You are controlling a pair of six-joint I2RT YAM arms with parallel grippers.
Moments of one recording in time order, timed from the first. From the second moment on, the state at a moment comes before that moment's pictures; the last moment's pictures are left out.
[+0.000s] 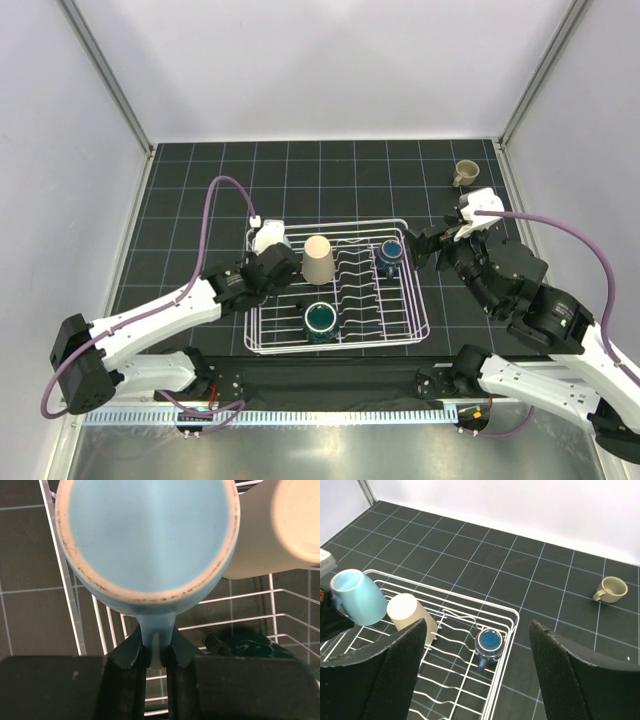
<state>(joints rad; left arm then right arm) -0.95 1.16 0.90 -0.70 -0.56 -0.69 0.93 0.67 1.07 -0.54 0.56 0.07</state>
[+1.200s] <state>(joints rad) -0.95 1.37 0.72 -0.32 -0.62 -0.61 0.93 0.65 1.09 -0.68 0.60 0.20</state>
